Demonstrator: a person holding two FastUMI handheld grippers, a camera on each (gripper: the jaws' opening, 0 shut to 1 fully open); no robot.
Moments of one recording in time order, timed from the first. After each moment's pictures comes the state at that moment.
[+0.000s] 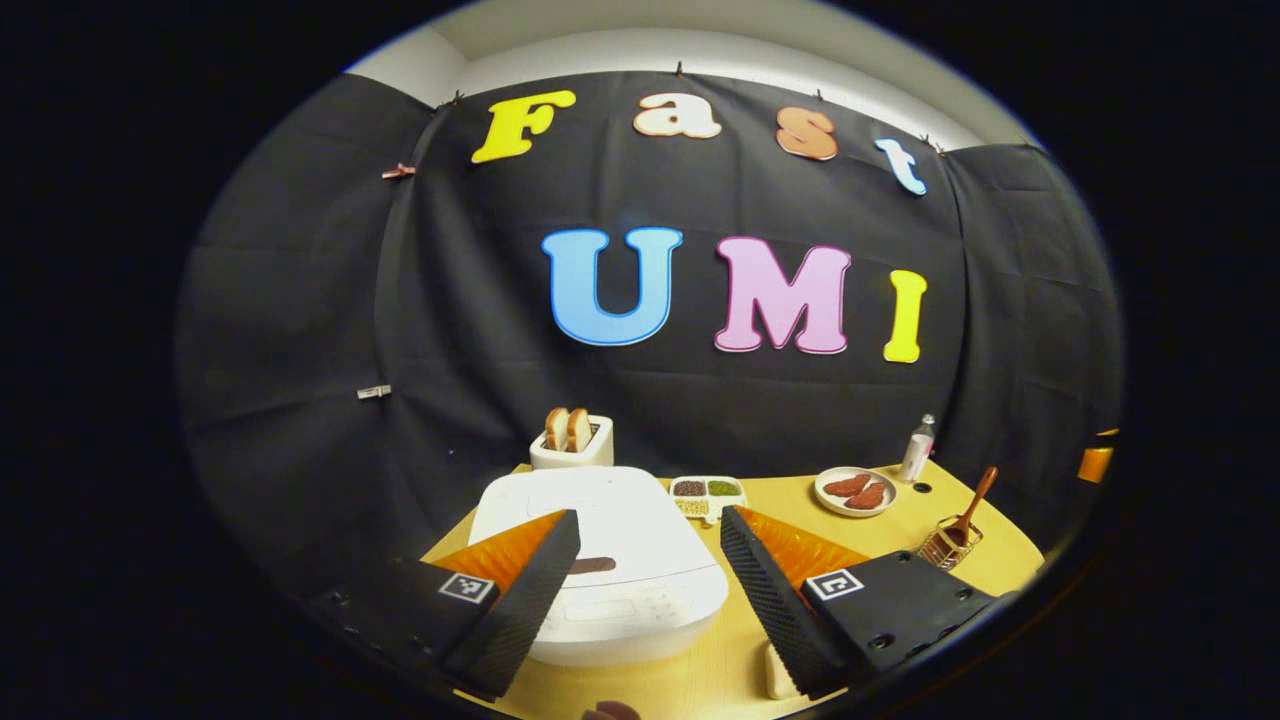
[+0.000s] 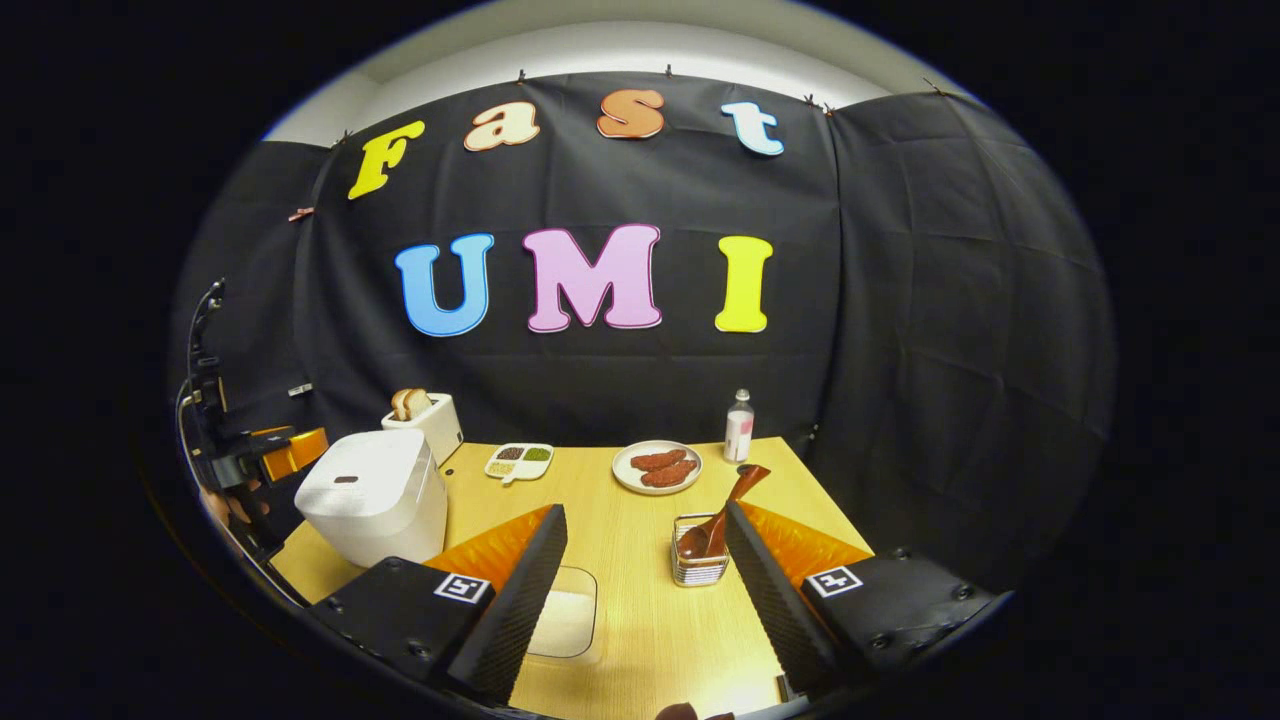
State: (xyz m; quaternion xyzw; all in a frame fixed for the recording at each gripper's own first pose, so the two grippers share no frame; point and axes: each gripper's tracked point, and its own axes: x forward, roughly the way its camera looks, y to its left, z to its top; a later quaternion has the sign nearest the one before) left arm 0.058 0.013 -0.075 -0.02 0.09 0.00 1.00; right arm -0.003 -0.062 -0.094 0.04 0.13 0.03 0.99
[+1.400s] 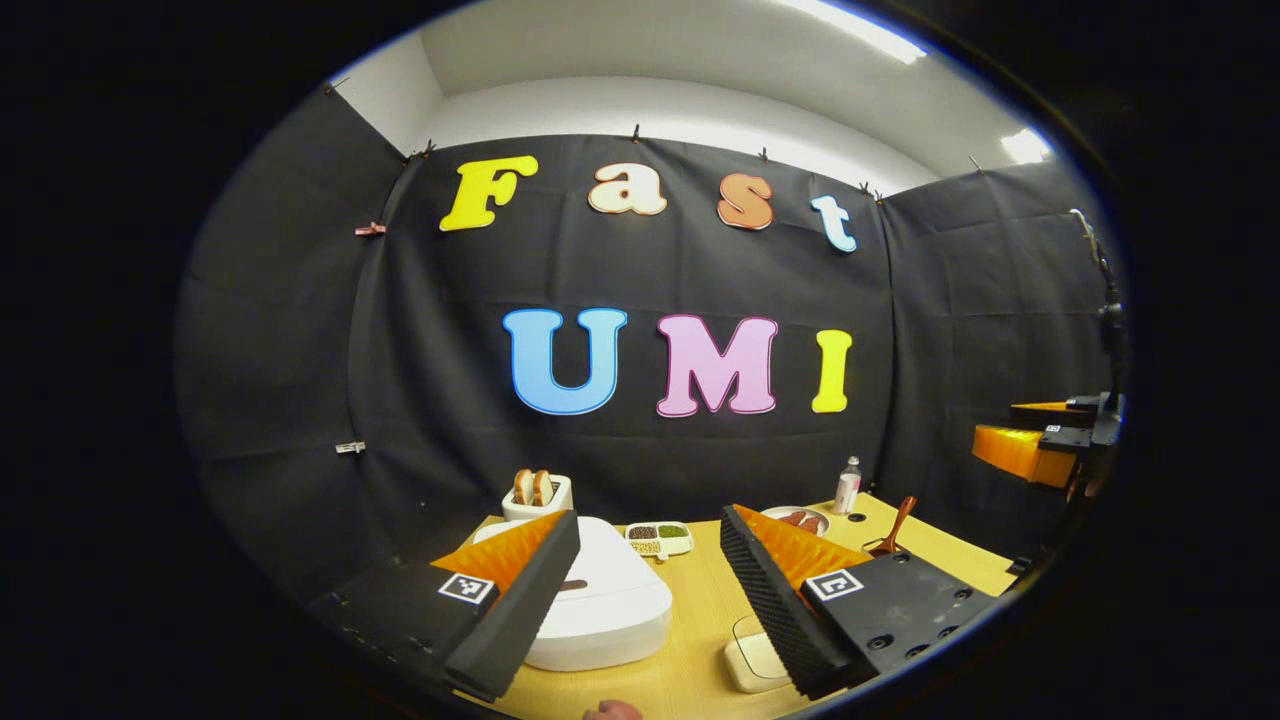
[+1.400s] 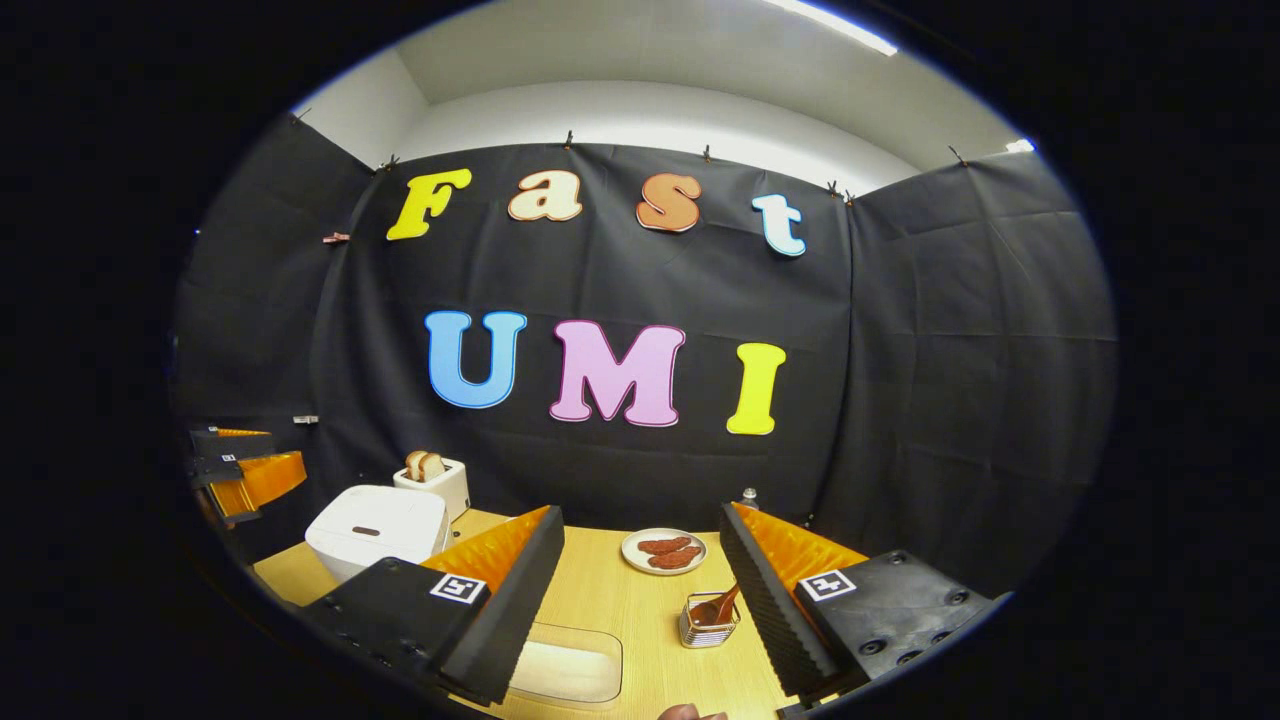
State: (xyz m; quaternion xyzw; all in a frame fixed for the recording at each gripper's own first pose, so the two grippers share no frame) left arm -0.017 0.000 -0.001 -0.01 0.00 -0.06 1.00; right arm -0.018 -0.016 -0.011 0.00 0.01 0.03 1.00
